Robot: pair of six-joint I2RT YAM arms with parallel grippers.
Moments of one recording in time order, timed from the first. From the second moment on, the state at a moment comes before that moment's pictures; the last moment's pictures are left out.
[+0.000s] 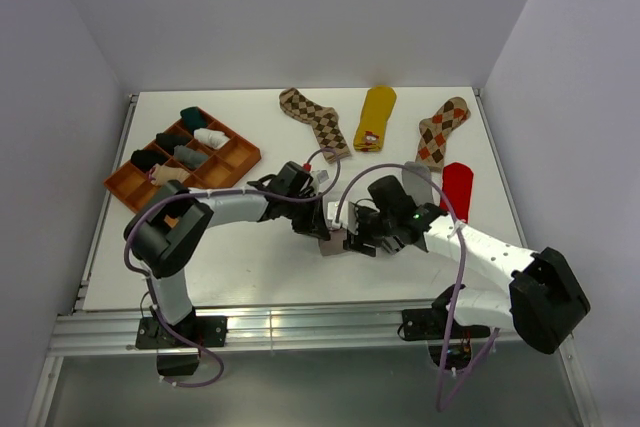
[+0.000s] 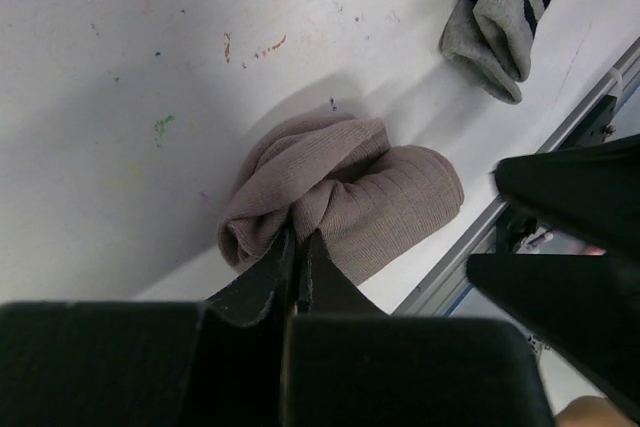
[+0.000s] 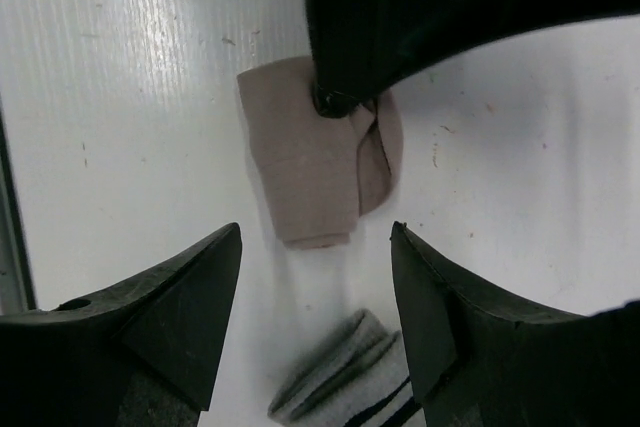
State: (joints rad) left arm -0.75 1.82 0.99 -0.11 0.46 -0.62; right arm 0.59 1.18 0.66 -0.37 -0.51 -0.75
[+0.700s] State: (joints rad) left arm -0.73 1.88 1.07 -0.20 0.55 -0.61; right arm 0.83 1.32 0.56 -0.16 -0.22 -0.79
